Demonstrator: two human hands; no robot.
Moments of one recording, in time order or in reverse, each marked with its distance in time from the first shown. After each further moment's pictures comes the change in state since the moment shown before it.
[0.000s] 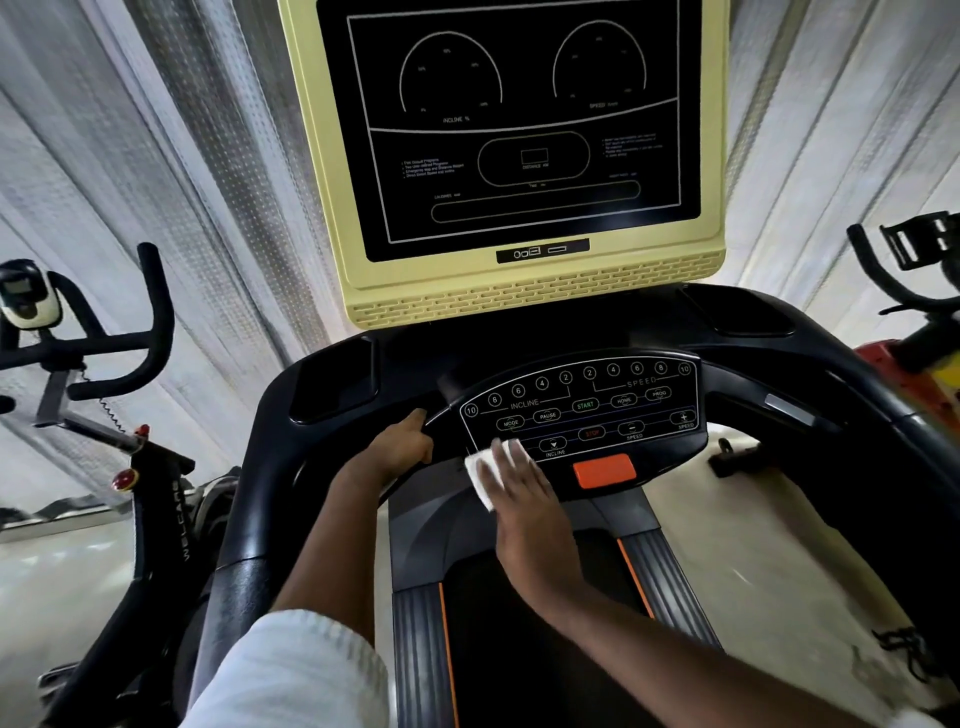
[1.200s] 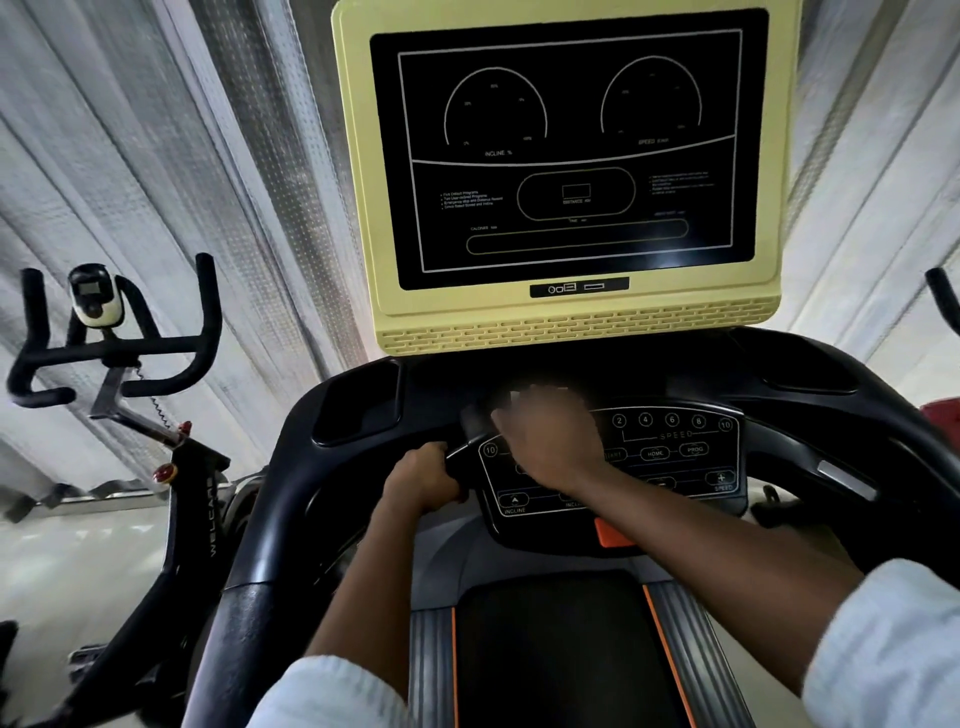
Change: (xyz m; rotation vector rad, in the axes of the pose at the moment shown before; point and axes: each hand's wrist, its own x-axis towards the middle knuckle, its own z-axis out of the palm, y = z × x) left_hand 0.020 0.008 0.014 0.298 0.194 0.013; right_hand 0.161 0.050 -0.041 -0.265 -0.178 -0.047
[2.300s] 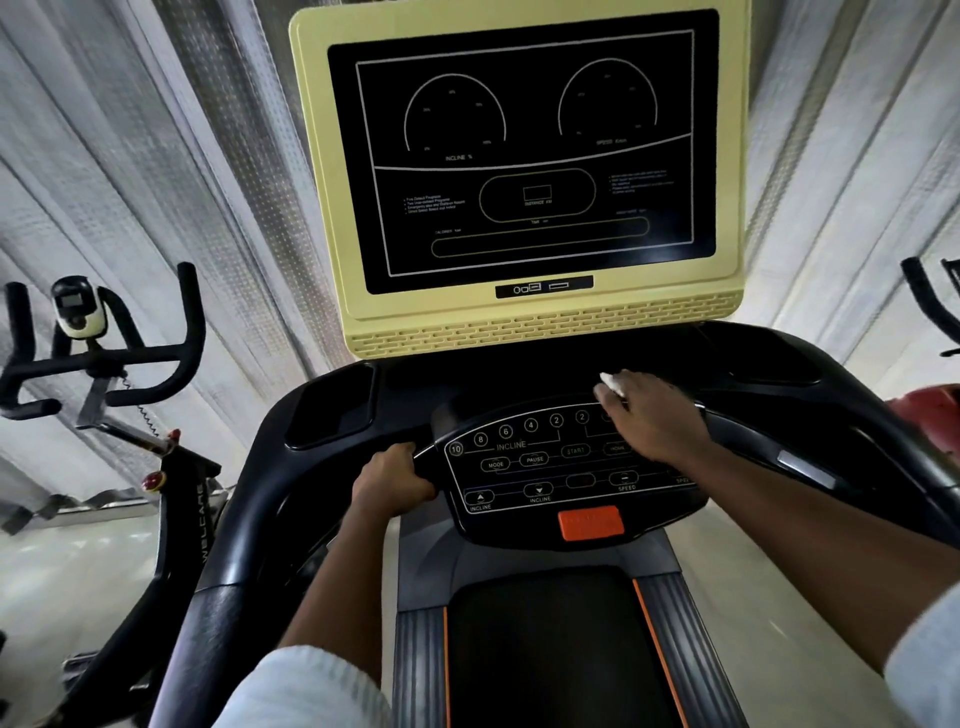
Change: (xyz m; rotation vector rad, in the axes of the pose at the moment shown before) left_hand -0.004 0.000 0.005 0.004 0.087 -0.044; right_hand -0.033 0.149 -0.028 0.123 0.034 0.234
